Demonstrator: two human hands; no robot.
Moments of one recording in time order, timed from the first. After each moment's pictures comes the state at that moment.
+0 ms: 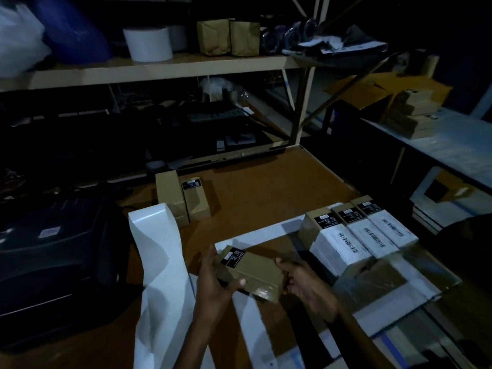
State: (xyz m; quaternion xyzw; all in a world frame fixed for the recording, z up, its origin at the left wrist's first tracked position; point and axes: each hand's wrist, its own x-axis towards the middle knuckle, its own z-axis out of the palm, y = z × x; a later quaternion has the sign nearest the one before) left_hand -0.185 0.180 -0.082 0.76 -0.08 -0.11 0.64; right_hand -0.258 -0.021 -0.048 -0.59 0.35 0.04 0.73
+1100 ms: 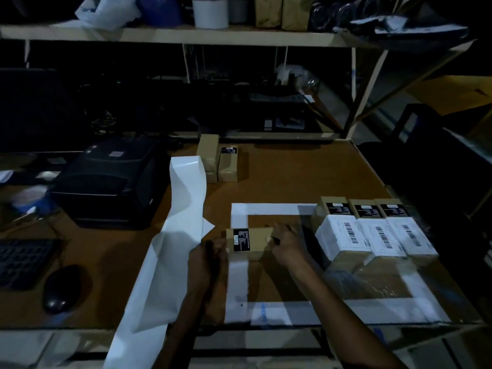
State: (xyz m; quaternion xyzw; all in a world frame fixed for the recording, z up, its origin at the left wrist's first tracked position) left_hand -0.287 0.178 -0.077 0.84 0.07 0.03 0.54; right_hand -0.264 -0.028 -0.031 -0.93 0.12 0.08 0.33
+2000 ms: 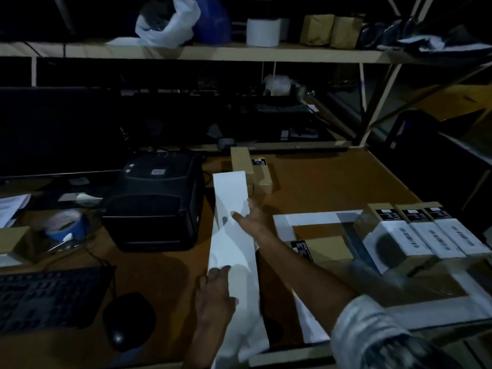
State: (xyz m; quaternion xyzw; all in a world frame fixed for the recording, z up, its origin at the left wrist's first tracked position) left_hand -0.266 0.321 -0.088 0.97 -0.03 -0.10 0.20; right_hand -0.123 0.178 -0.053 -0.83 0.14 0.03 0.54
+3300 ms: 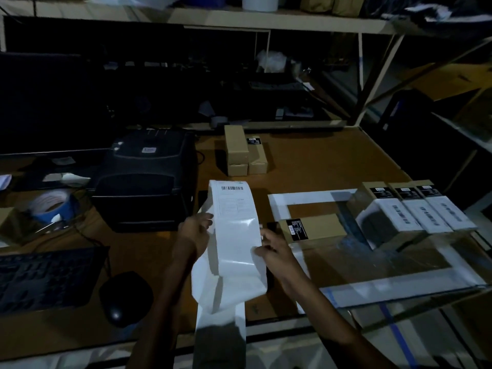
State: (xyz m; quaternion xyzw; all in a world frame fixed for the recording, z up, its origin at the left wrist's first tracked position) left_hand -0.186 0.348 -0.059 0.80 0.09 -0.06 0.59; right_hand -0.284 0.157 -0.048 -0.74 0.14 0.09 0.65
